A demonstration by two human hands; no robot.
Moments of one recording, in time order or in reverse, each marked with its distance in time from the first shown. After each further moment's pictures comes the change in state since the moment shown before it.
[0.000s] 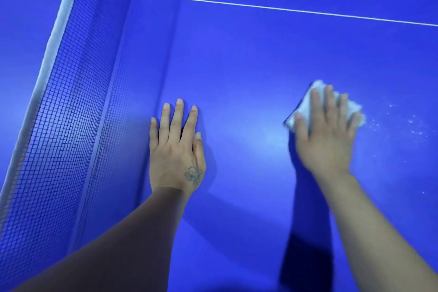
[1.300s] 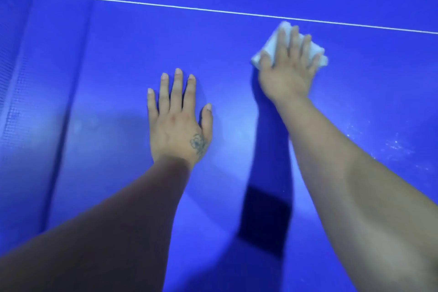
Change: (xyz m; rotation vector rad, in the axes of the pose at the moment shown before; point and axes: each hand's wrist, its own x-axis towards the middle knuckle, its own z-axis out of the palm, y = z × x) left_hand 0.081 0.157 0.038 0.028 -0.009 0.019; right_hand 0.168 0.049 -0.019 0.057 -0.066 0.139
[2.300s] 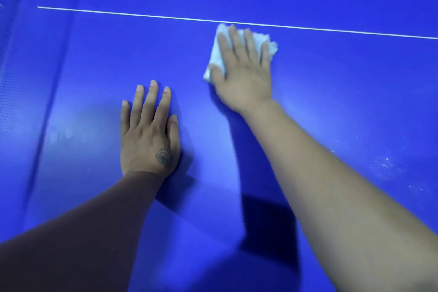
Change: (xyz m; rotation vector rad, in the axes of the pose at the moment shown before) left_hand 0.002 0.002 -0.003 -0.058 0.008 -0.024; right_hand 0.008 -0.021 0.001 -0.033 -0.044 -0.423
